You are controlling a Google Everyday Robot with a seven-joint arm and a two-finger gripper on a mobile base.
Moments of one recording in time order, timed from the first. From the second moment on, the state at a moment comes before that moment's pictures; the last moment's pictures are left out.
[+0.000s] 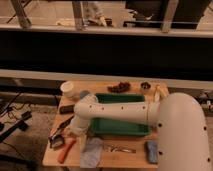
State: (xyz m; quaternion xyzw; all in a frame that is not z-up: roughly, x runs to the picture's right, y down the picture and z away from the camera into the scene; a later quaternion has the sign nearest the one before) arm -0.179 0.269 0.785 -0.34 -0.35 -0.29 0.82
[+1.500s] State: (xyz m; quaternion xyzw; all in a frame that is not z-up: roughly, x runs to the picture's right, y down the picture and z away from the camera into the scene) arm -0.180 0.274 0.788 -0.34 -0.36 -0.29 0.82
